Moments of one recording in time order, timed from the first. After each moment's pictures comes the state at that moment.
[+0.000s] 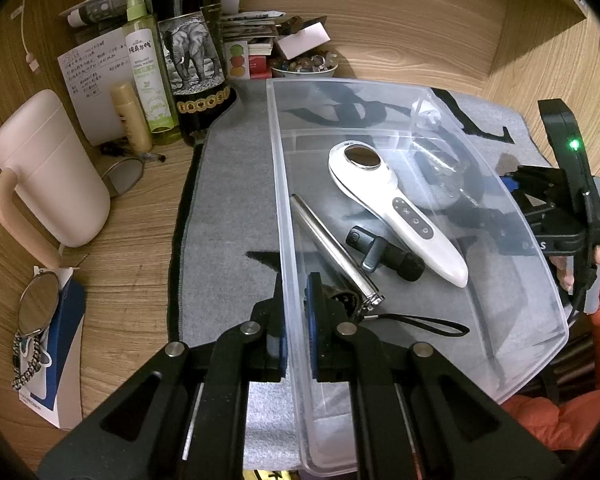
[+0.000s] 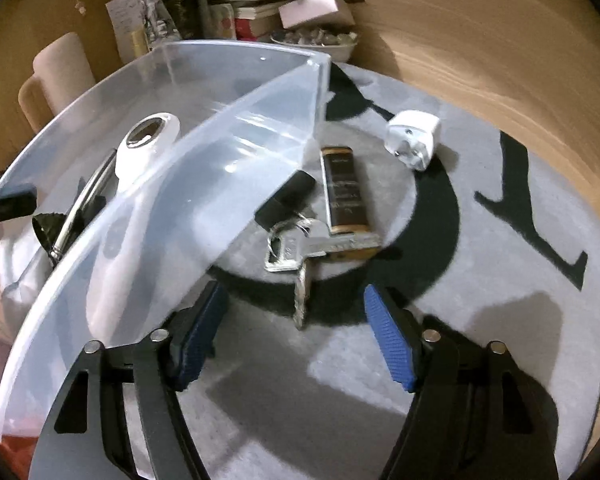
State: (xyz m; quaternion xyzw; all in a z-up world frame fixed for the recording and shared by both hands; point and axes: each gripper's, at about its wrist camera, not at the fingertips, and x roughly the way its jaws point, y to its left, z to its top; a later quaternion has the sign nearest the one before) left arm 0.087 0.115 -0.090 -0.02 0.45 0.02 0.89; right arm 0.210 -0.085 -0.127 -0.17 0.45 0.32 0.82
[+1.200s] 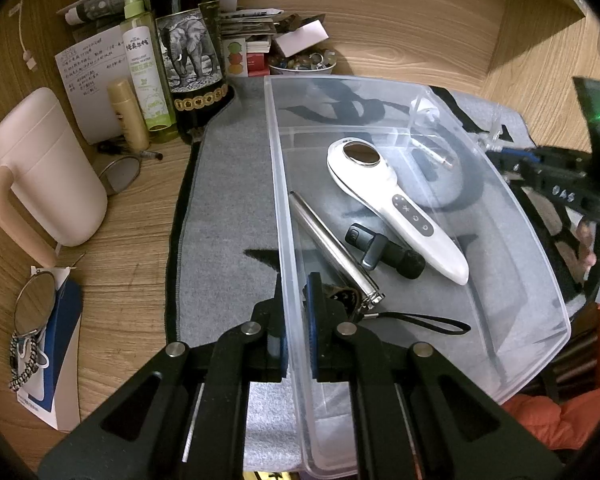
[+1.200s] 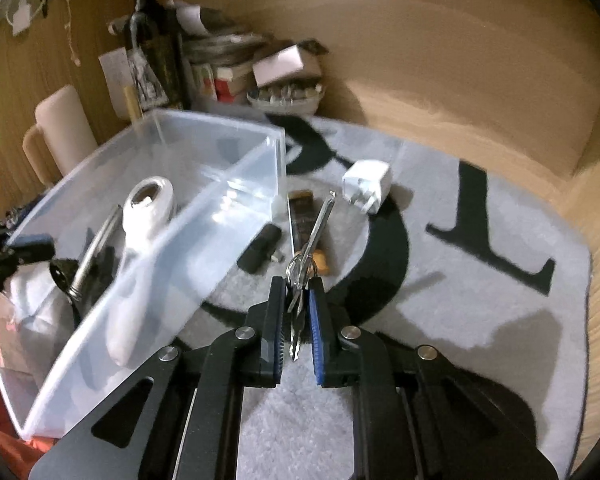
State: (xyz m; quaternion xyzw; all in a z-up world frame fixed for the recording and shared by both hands) left arm 0.087 0.115 -0.094 -0.02 0.45 0.02 0.89; right arm 0.205 -0.108 -0.089 -0.13 0.39 0.30 0.86
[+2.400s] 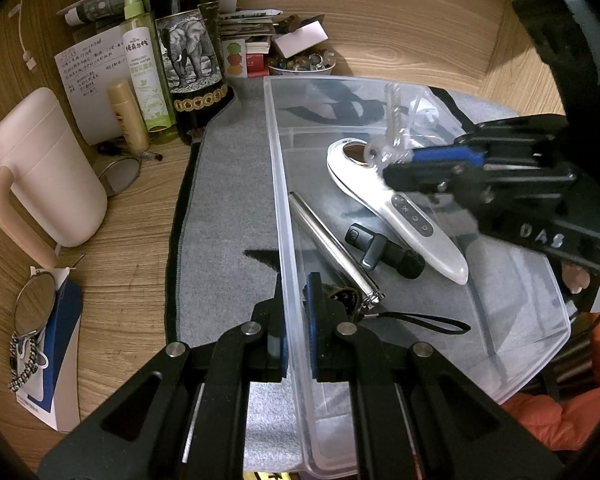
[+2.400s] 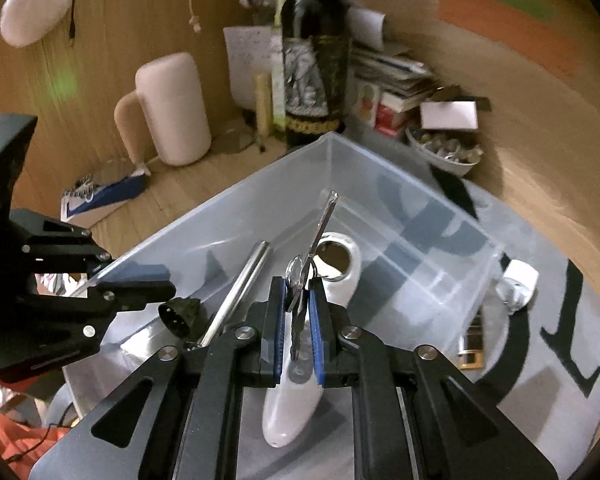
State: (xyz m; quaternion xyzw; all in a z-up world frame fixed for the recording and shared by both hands) left arm 0.087 0.114 -0.094 -0.02 0.45 0.02 0.89; right arm 0.172 0.006 -0.077 -0.20 0.38 0.44 0.79
